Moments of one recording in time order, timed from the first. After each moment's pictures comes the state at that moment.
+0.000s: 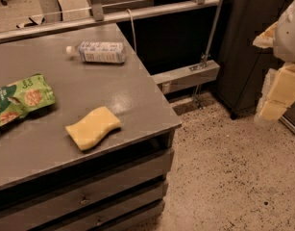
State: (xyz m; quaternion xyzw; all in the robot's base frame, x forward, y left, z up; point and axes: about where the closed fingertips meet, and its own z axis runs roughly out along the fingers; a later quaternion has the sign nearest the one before) arm 0.438 -0.216 0.977 -0.60 0.78 -0.04 0.16
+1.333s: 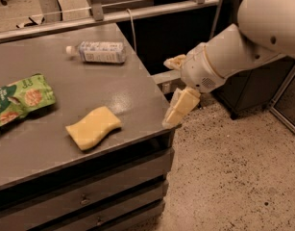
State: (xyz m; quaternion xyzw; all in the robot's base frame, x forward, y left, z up) arm 0.515 -0.060 0.882 -0.66 0.67 0.15 0.31
